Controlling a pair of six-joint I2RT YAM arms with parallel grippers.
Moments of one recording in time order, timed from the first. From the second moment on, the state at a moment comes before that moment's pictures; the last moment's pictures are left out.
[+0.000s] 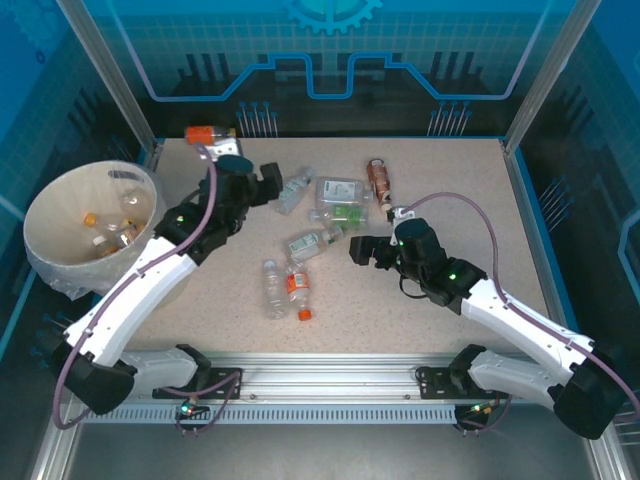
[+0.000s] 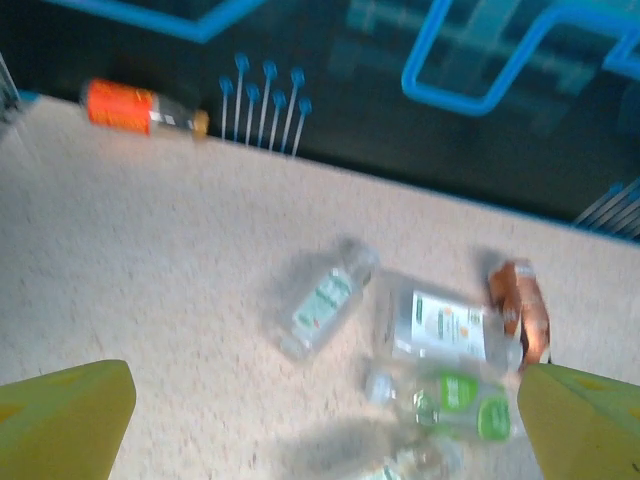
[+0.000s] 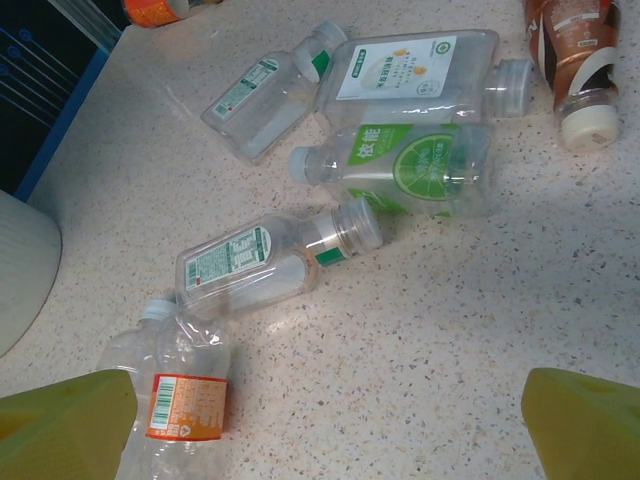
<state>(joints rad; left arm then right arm) -0.53 1.24 1.33 -0.65 -0.49 -0.58 0.68 1.03 0.76 -0.31 0.12 0.58</state>
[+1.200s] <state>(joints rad) -0.46 1.36 0.78 -0.69 0.13 -0.79 0.80 1.11 0.79 -0.29 0.03 0.44</state>
